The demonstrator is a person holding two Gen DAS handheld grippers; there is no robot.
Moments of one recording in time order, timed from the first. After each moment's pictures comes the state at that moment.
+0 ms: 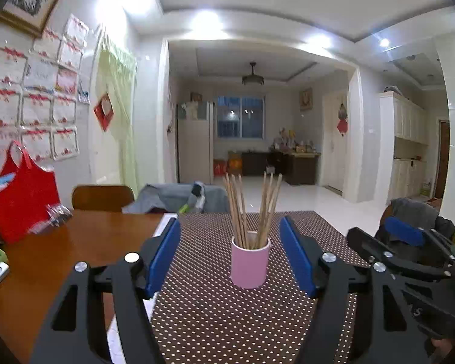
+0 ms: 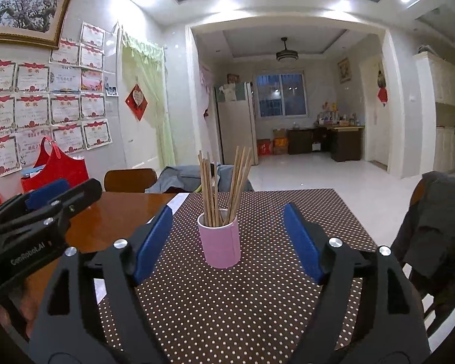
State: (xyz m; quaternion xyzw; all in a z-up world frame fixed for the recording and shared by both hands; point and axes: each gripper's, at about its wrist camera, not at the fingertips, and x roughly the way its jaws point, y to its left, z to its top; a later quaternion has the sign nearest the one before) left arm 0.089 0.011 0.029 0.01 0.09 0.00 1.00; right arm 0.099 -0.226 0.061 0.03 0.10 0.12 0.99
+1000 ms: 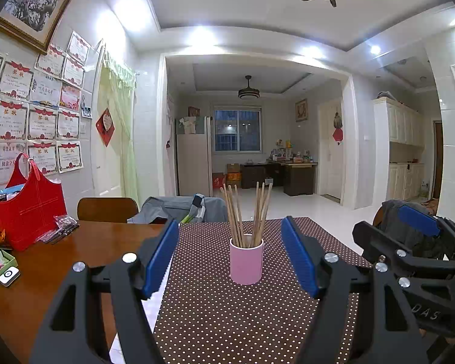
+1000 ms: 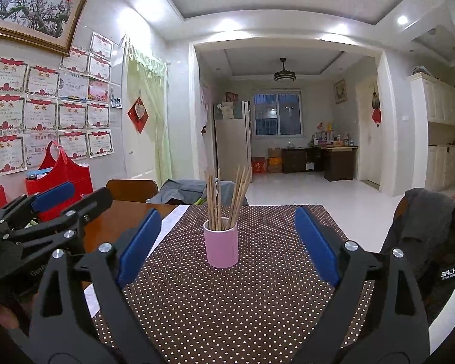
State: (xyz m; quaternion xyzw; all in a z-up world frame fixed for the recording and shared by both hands) left arm 0.036 0.011 0.031 0.02 0.06 -0.01 1.00; right arm 0.031 -0.218 0.072 0.02 0.06 0.11 0.99
